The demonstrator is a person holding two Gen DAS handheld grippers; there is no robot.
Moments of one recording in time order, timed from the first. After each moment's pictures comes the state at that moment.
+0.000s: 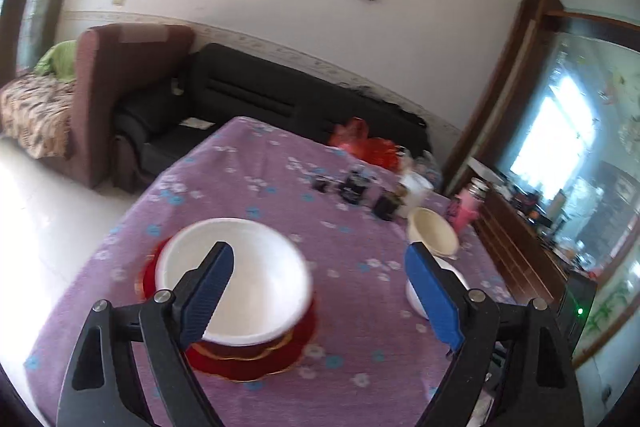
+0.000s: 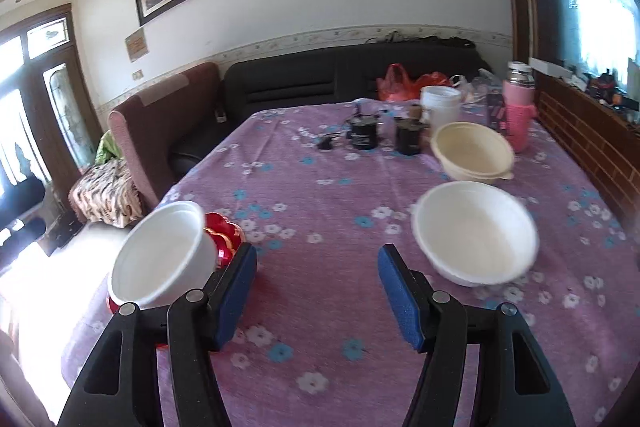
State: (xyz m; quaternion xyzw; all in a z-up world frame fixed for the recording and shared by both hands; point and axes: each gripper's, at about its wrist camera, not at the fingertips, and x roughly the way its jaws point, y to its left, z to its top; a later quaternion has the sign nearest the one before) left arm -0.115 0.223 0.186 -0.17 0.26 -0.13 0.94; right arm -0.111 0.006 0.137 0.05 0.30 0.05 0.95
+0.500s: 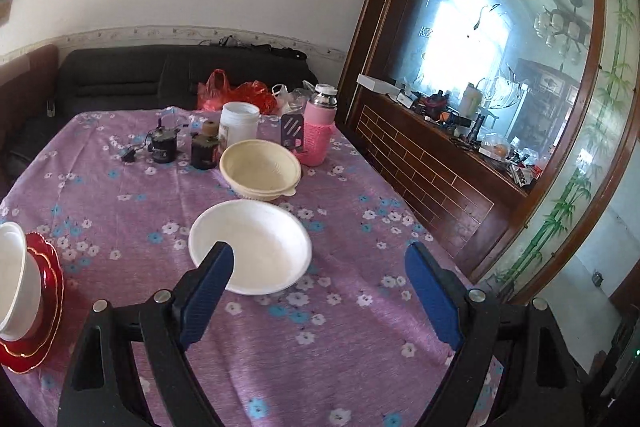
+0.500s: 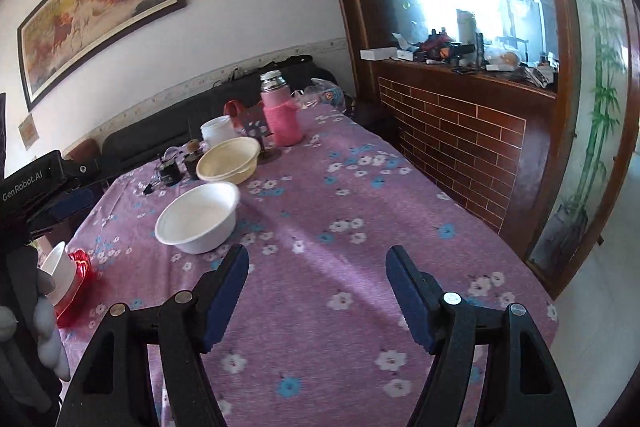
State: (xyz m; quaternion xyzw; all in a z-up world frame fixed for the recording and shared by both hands) left arm -0.114 -0.058 0.178 -0.05 0.29 -0.27 0.92; right arm -0.293 -0.246 0.135 0.16 0.25 -0.16 0.94
